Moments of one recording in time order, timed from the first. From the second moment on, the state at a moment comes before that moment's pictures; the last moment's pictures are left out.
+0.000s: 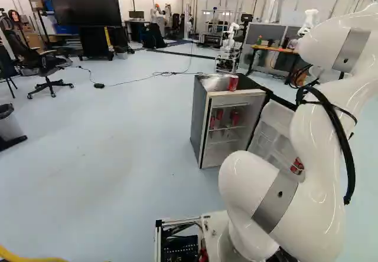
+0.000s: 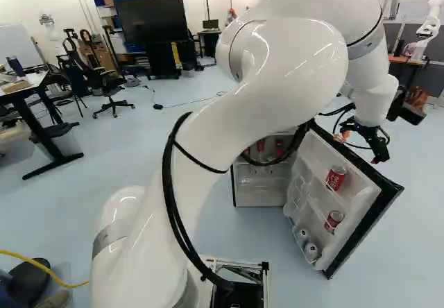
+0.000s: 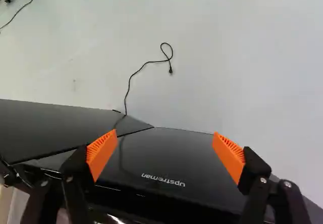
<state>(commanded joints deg) -55.2 -45.3 -94.8 15.6 -22.1 0.0</state>
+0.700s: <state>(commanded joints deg) -55.7 -45.3 -94.1 15.6 -22.8 0.0</state>
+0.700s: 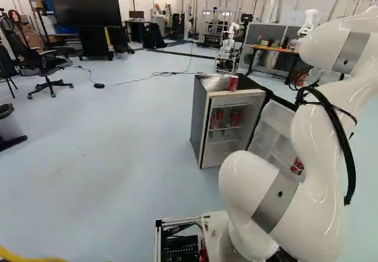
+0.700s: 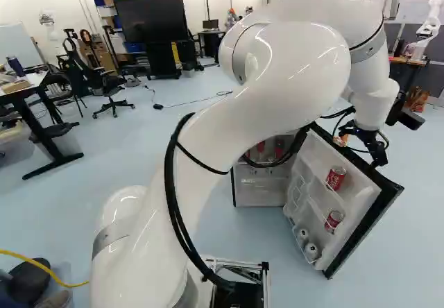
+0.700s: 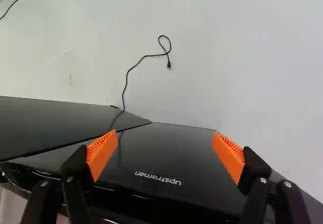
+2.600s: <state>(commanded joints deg) -57.7 -36.8 -81.5 15.6 -22.8 0.0</state>
